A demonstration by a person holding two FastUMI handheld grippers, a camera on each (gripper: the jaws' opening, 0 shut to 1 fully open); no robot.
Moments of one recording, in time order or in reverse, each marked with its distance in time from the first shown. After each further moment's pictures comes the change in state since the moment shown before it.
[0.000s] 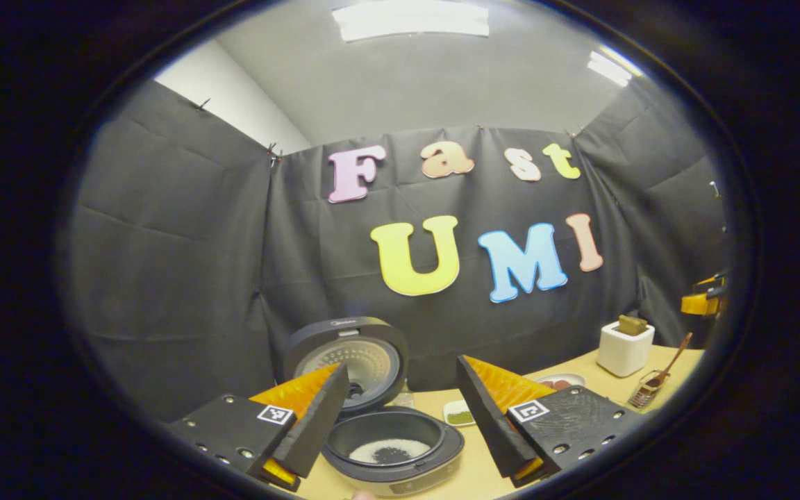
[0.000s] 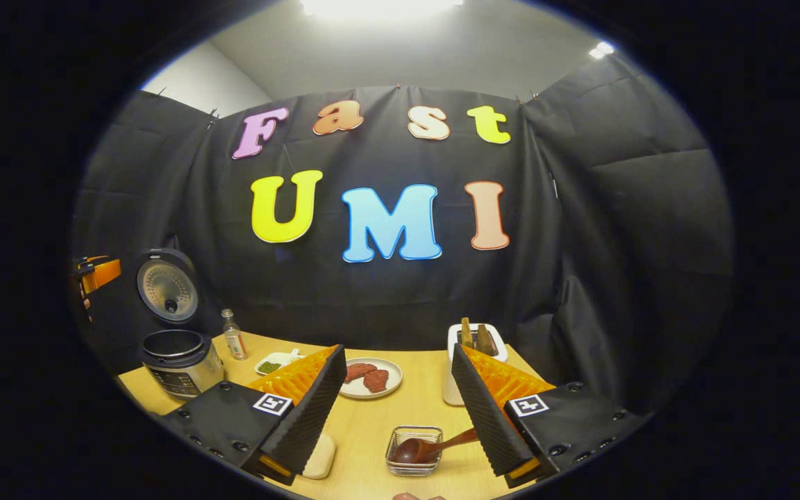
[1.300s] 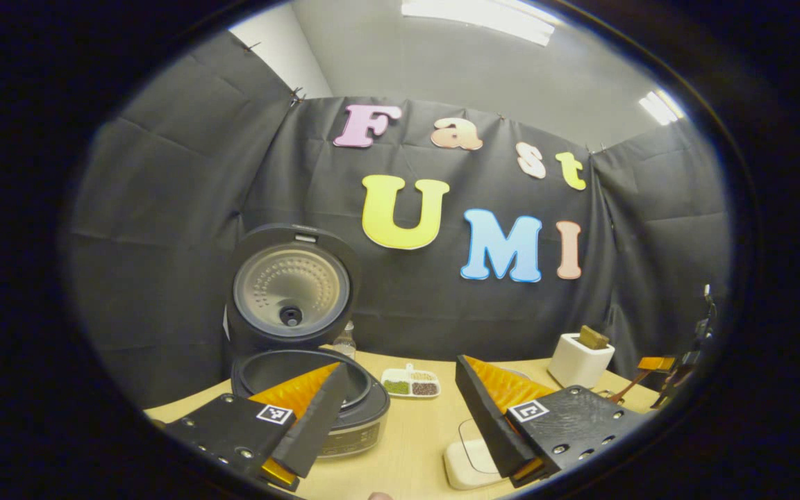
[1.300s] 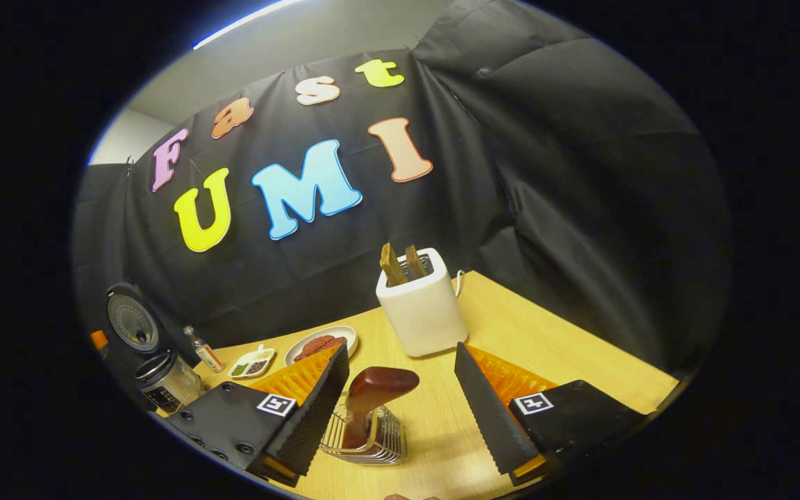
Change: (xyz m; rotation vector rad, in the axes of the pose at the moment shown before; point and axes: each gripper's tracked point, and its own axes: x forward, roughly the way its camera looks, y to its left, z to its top) left arm -0.011 -0.053 -0.097 -0.244 0.133 -0.035; right arm 0.042 -0.087 -0.148 0.381 0.135 -0.059
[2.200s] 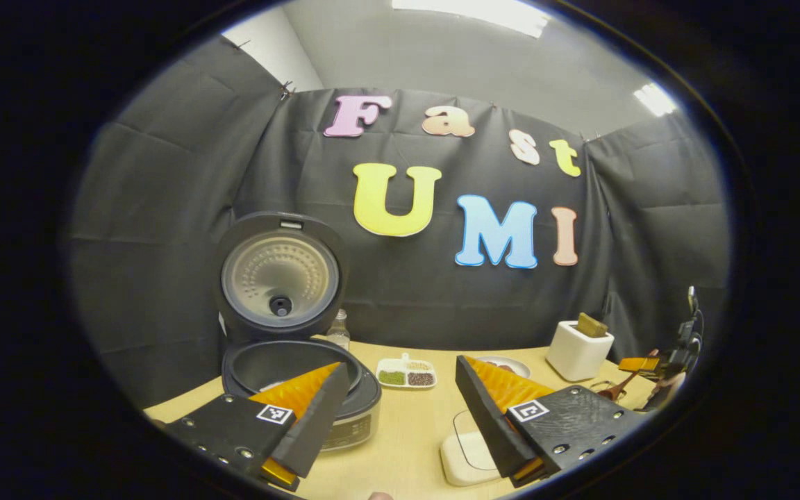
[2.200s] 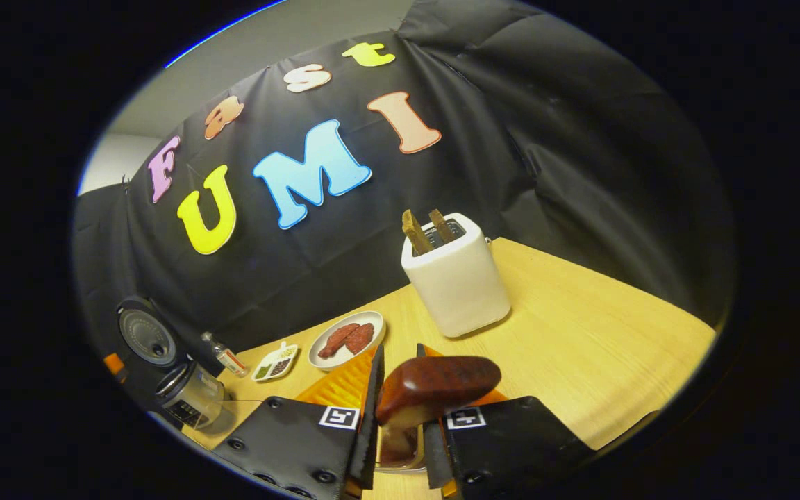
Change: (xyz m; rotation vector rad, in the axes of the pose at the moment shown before) left arm 0.005 -0.010 -0.012 0.014 0.048 -0.013; right arm 0.036 0.026 -0.024 0.097 0.075 0.062
